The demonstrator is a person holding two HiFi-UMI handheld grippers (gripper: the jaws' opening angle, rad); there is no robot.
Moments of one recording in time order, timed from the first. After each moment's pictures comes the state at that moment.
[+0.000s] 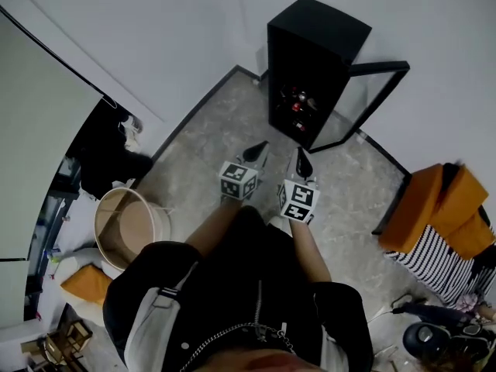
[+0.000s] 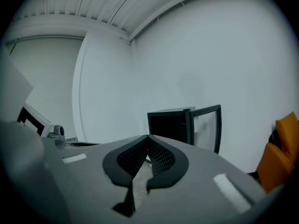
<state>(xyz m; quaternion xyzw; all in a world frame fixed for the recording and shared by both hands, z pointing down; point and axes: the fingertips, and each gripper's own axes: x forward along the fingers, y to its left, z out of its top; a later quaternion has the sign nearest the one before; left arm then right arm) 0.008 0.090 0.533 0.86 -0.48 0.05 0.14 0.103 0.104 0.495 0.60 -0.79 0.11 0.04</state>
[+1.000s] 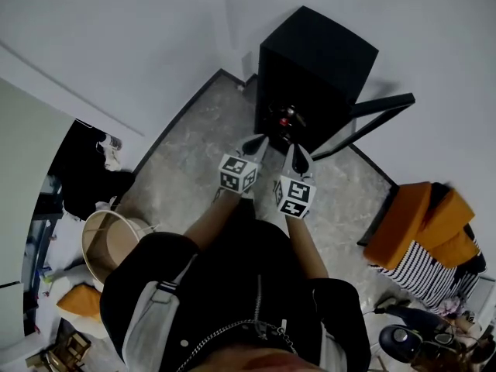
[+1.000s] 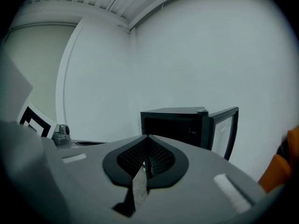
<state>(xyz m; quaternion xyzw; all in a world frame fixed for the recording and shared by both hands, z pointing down) -0.003 -0.113 0.543 0.87 -0.46 0.03 0.16 0.078 -0.088 0.499 0.61 -0.78 0.11 0.08</state>
